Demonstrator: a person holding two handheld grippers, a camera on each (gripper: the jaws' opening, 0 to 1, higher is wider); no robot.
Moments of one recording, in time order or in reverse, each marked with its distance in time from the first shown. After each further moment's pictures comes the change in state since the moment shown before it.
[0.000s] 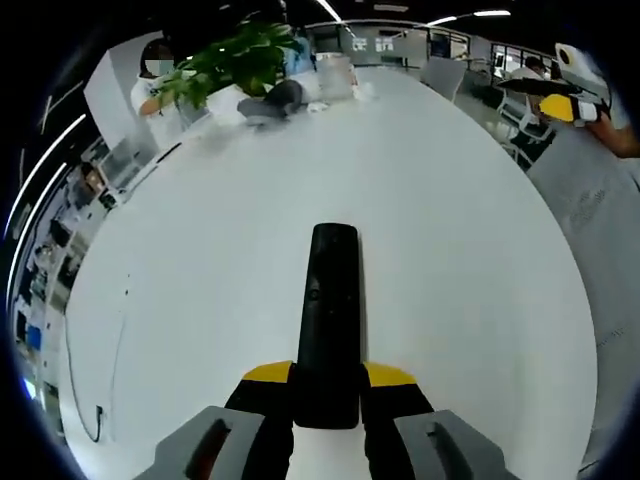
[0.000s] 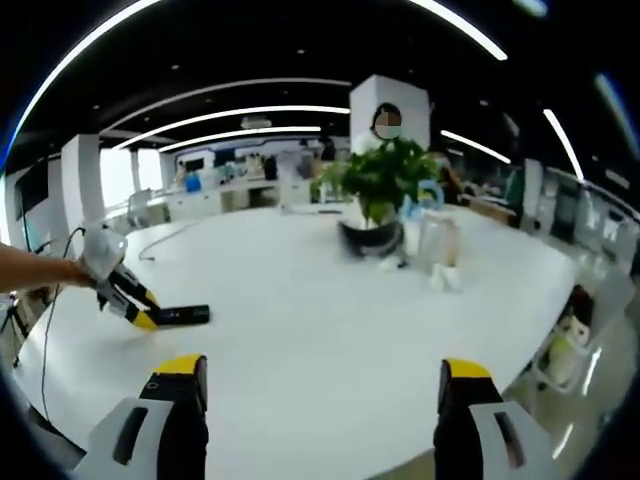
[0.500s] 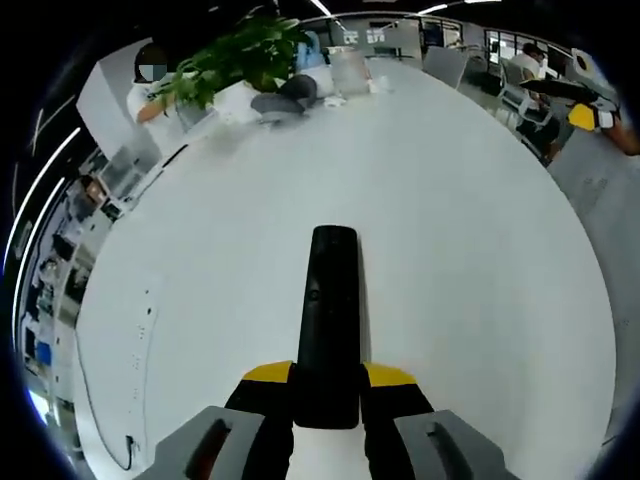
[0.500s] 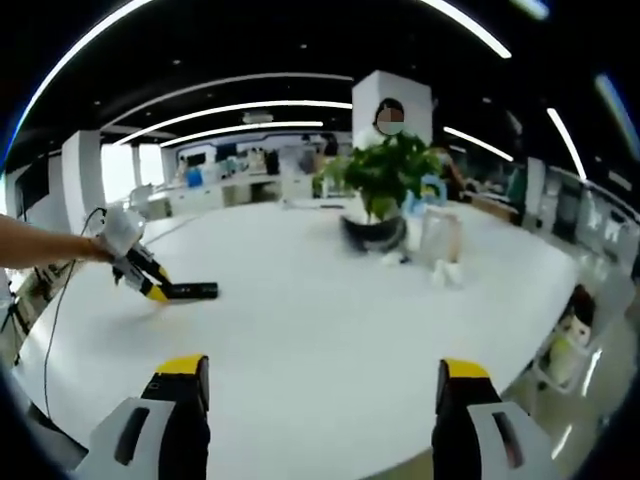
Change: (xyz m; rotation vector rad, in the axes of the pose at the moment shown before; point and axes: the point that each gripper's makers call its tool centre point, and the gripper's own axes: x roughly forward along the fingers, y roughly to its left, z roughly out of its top) left arm 0.009 0.055 0.008 0.044 0.030 0.026; right arm 0.001 0.002 -0.003 -0.001 0.016 0.013
